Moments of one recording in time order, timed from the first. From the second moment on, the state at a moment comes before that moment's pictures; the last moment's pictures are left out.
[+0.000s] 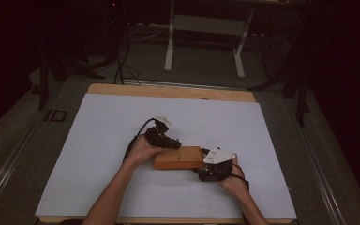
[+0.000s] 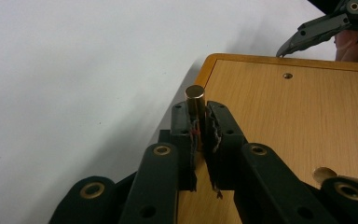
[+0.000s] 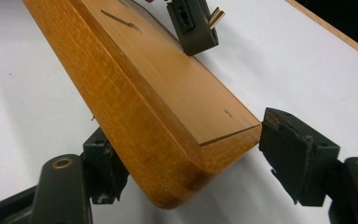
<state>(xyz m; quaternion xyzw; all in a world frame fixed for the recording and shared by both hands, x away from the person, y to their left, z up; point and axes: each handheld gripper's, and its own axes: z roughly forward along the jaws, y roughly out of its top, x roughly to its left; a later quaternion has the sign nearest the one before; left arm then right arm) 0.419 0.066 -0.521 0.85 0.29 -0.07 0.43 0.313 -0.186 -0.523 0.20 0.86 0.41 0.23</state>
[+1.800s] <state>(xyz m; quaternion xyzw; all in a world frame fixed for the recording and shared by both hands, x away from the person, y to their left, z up) 0.375 0.126 -0.504 0.82 0.31 0.05 0.47 0.316 -0.183 -0.517 0.21 0.85 0.43 0.22</state>
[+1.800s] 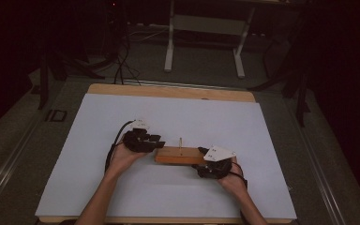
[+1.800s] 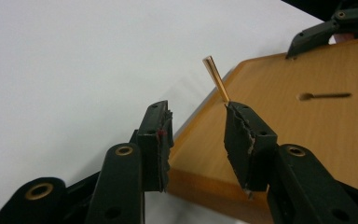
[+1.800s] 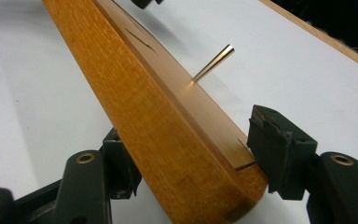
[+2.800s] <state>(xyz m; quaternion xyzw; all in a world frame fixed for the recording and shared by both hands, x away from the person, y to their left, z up) 0.336 0.159 -0.505 0.81 0.32 0.12 0.48 0.317 -0.184 -0.514 0.21 0.85 0.44 0.22</state>
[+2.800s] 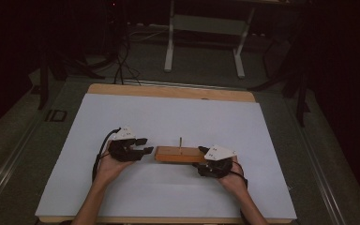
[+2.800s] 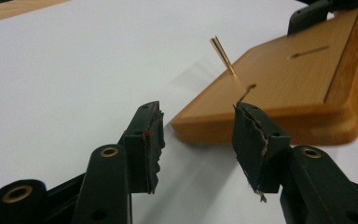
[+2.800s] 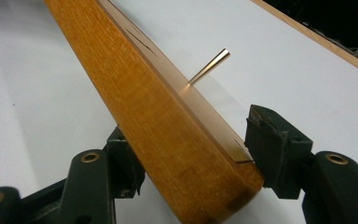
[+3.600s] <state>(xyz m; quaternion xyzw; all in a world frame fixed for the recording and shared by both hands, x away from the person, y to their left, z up) 0.326 0.144 -0.513 0.84 0.28 0.15 0.44 0.322 -0.190 -0.511 0.22 0.84 0.44 0.22</state>
